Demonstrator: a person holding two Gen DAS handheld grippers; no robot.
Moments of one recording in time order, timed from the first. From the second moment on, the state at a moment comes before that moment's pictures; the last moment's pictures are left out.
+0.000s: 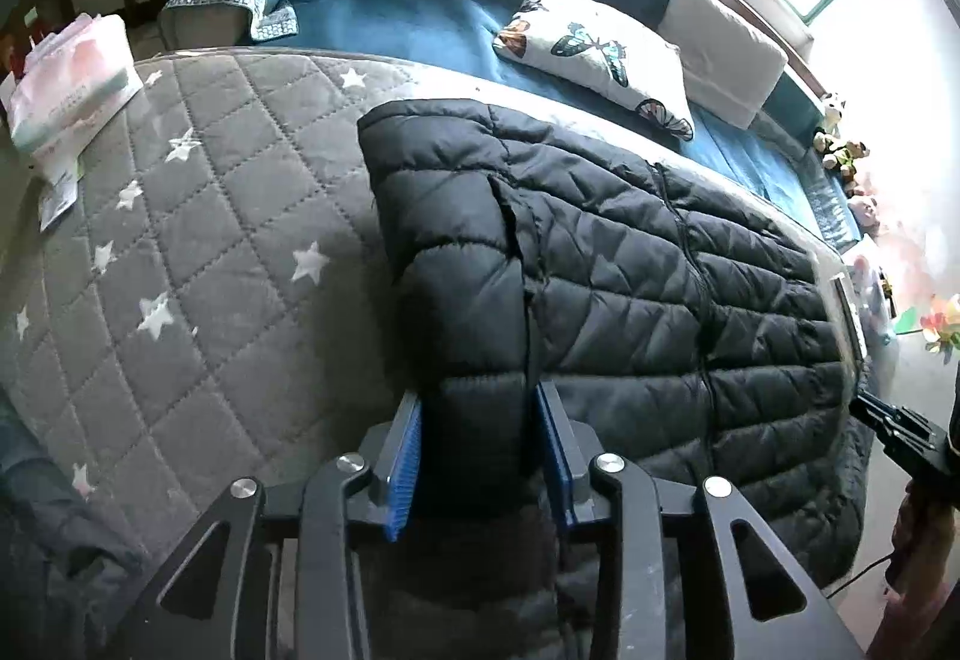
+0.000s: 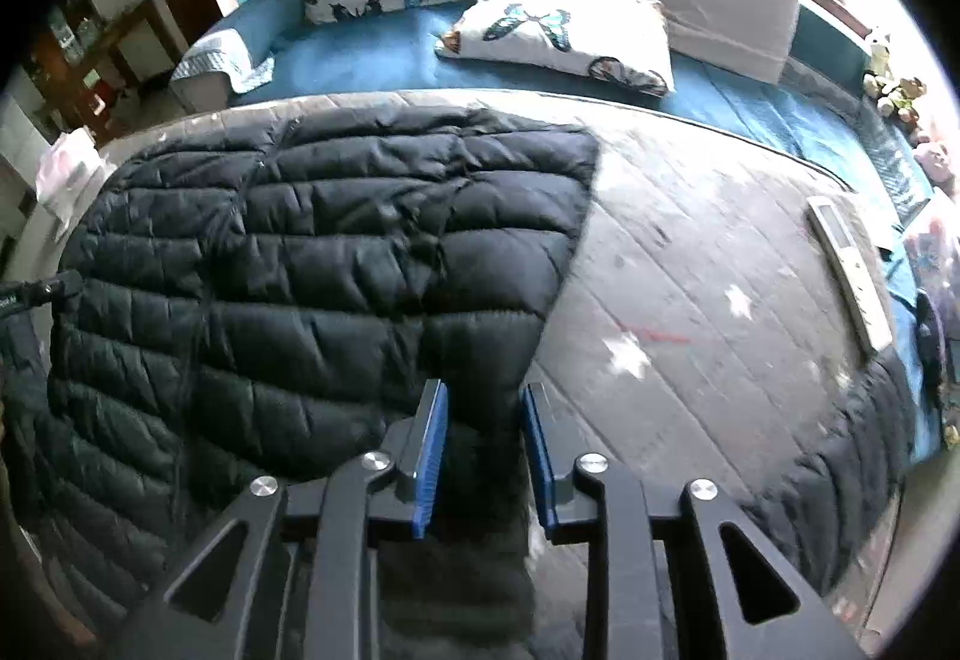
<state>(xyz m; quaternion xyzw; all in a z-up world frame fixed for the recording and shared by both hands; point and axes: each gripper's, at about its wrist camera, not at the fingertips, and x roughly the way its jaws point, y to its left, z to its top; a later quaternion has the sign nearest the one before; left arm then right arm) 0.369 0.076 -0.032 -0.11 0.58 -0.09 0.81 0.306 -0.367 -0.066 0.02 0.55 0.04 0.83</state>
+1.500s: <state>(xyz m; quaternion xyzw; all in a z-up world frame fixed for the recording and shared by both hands) 0.050 0.041 -0.008 0.05 0.54 -0.16 0.82 0.046 -0.274 -0.100 -0.01 0.54 0.23 0.81</state>
